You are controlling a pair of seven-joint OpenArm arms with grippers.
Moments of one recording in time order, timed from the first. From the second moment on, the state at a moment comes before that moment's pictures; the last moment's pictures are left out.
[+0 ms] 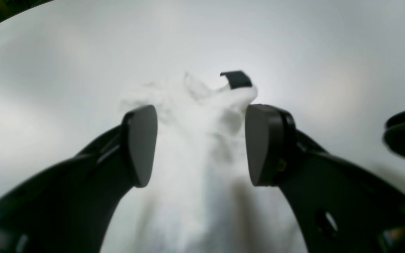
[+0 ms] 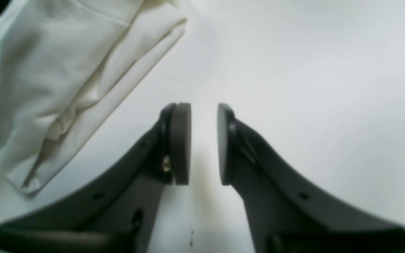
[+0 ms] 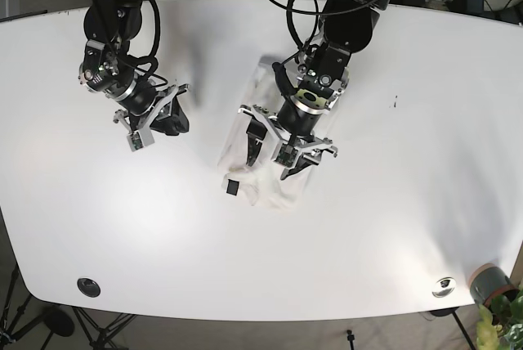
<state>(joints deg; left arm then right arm) 0.0 -1.6 22.4 88.2 1.5 0.0 13.3 -2.9 4.7 17.5 87.6 19.3 39.6 -40.2</state>
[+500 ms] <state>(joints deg) -0.9 -2.3 22.4 72.9 1.0 0.0 4.0 -2.9 4.6 17.5 87.6 19.3 39.6 -40.2</state>
